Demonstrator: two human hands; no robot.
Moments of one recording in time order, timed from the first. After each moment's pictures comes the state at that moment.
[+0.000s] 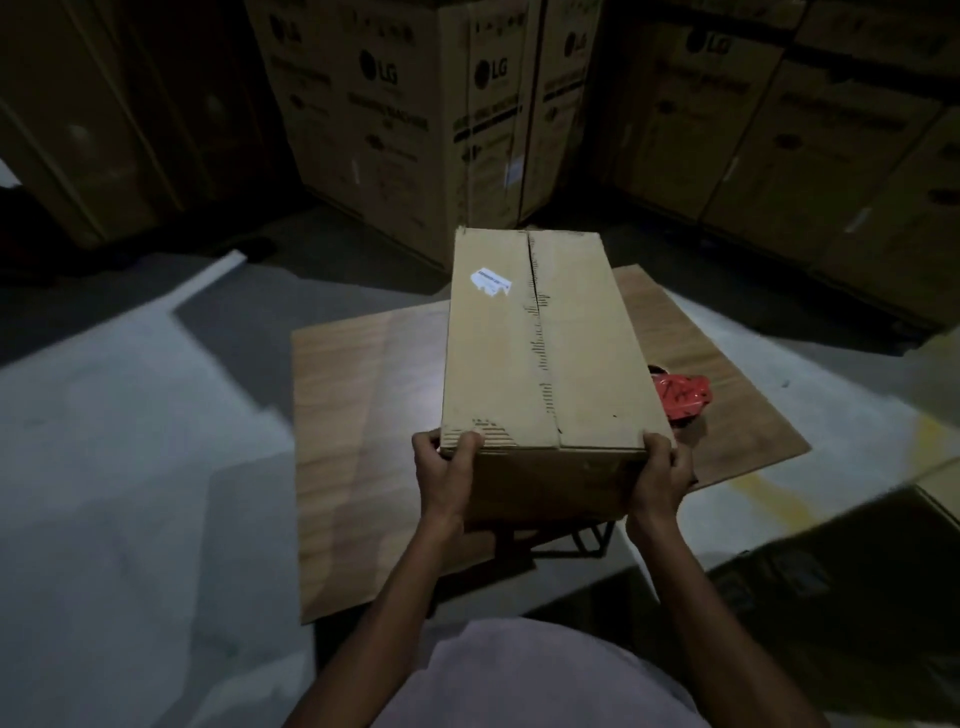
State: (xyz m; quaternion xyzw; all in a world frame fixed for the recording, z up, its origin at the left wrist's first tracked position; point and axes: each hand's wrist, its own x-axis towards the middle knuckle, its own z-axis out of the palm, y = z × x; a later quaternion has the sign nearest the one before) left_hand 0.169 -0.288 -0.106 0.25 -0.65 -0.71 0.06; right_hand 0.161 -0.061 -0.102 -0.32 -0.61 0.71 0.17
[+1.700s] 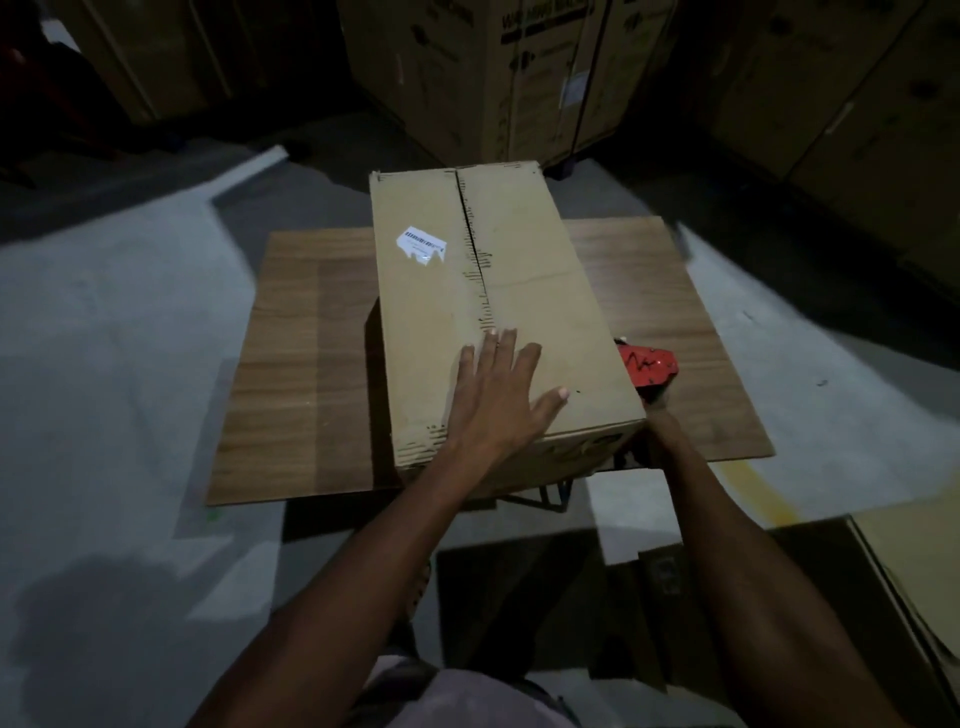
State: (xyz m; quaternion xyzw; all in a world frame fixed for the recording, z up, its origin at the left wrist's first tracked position) left_hand 0.131 -0.105 -0.066 -0.01 -0.99 -0.16 0.01; right_hand 0.057 0.130 -0.135 -0.29 -0.76 0.54 -0.22
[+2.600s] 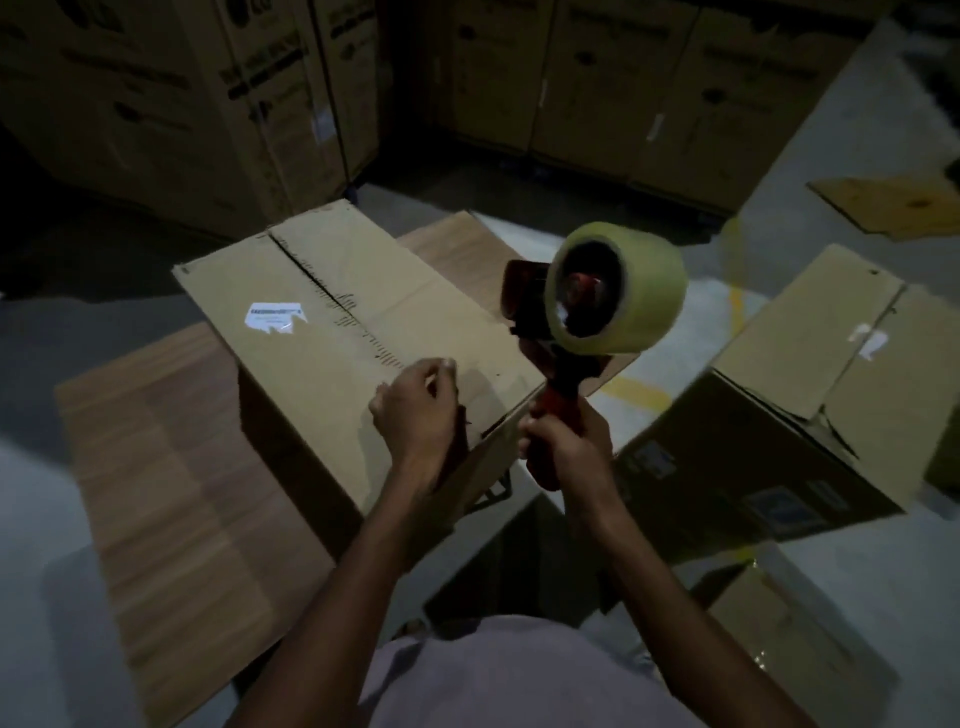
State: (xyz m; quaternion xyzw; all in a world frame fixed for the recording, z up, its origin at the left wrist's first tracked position) left_hand 0.124 -0.129 -0.047 0.00 -0.88 -0.46 0.07; right_hand 0.227 0.001 -0.014 -0.23 -0.65 0.72 0.09
